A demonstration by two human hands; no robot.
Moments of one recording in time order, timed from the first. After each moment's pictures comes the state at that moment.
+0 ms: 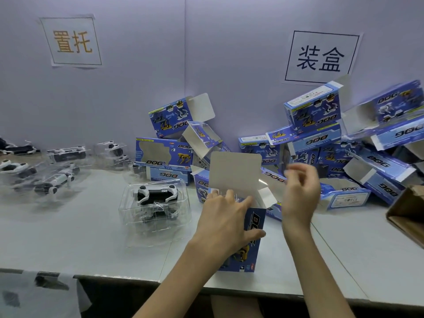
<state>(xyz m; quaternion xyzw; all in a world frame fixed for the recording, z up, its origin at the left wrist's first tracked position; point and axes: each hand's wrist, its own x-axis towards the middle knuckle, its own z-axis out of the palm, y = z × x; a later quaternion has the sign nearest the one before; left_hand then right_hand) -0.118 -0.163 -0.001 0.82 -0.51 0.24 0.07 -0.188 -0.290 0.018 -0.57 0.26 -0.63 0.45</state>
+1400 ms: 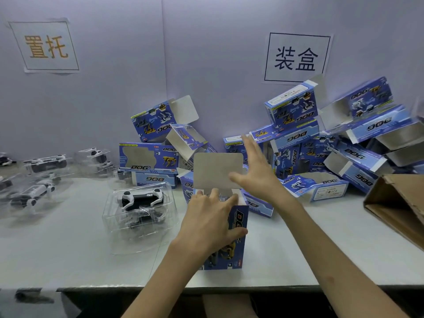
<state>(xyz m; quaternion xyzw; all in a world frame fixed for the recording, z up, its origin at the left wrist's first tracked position) -0.118 -0.164 0.001 0.82 -0.52 0.23 0.05 -0.181 -0.303 0.058 -0.89 0.19 -0.32 0.25</state>
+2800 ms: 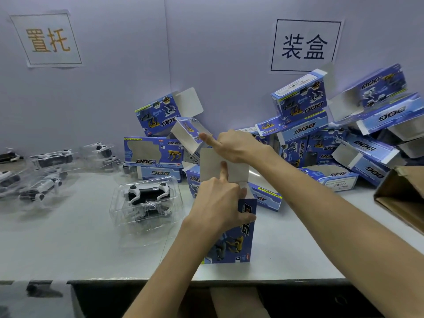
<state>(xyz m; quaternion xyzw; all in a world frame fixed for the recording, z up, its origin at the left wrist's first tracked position) -0.122 -0.168 0.038 0.83 -0.54 0.15 0.01 -0.087 -0.324 0.093 -0.97 0.14 -0.18 -0.02</state>
